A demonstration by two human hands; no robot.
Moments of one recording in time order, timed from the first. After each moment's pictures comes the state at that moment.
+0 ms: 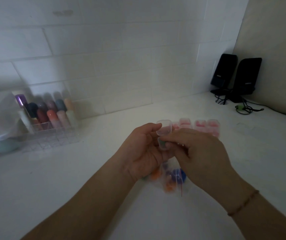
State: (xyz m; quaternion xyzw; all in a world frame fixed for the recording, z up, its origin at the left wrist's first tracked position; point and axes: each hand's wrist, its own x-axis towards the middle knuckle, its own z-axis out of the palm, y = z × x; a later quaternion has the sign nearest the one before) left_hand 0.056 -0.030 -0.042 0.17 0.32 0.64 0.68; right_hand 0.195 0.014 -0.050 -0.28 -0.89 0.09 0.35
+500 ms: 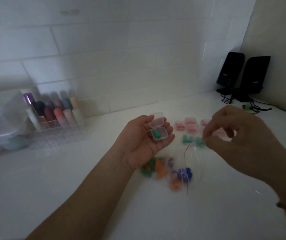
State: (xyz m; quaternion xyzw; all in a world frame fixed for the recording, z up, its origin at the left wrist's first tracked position) left_hand 0.034 -0.029 -0.036 0.12 0.38 0.67 0.62; right_hand 0.238 0.031 -0.009 -0.34 -0.87 0.17 0.32
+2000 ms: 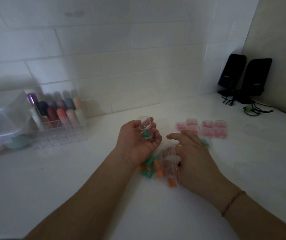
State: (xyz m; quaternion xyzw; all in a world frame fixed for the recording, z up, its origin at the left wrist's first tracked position) left_hand 0.018 -0.013 -0.057 0.02 0.30 0.74 0.61; right_hand 0.178 0.021 -0.079 -0.32 -0.92 0.11 0.20
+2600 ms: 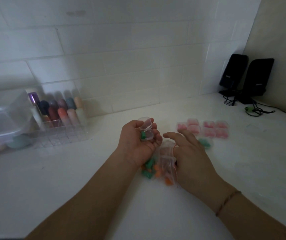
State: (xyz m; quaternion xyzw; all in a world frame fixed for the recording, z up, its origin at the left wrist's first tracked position) left_hand 0.020 -0.014 -0.057 0.04 0.32 0.74 0.59; right_hand 0.166 0.026 -0.094 -0.29 -0.92 0.06 0.26
